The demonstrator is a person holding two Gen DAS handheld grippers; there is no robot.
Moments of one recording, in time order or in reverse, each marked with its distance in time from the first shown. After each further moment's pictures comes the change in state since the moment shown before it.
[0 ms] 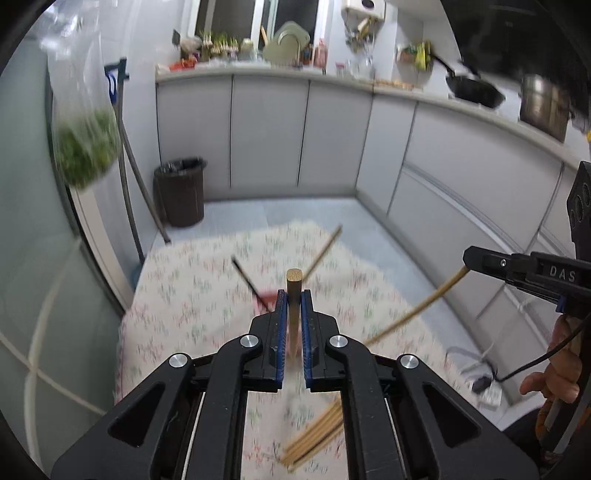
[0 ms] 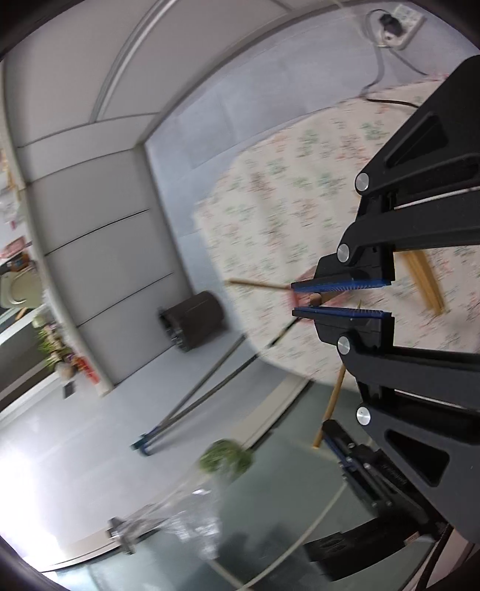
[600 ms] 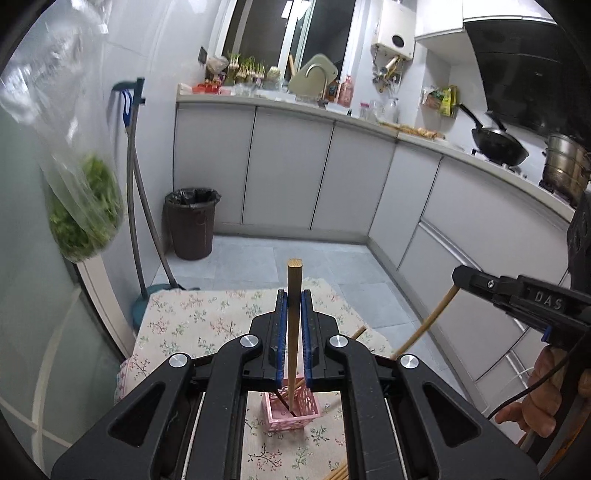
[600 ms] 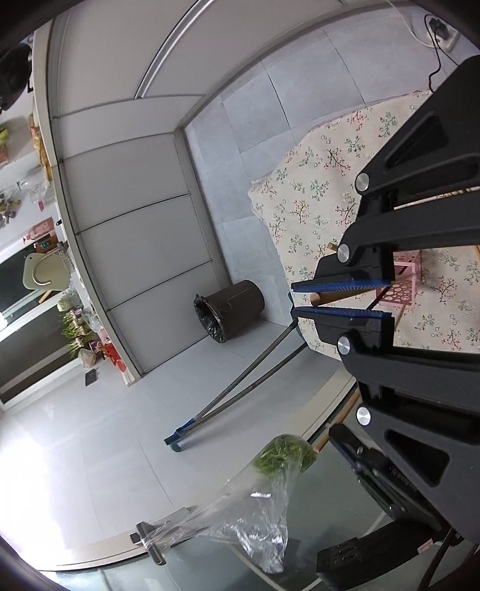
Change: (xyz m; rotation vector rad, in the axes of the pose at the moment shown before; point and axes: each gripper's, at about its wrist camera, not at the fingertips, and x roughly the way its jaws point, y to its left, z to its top) left arm 0.032 0.027 0.073 -0.105 -0.098 0.023; right arm 0.050 0.040 0.084 -0.049 -0.083 0.003
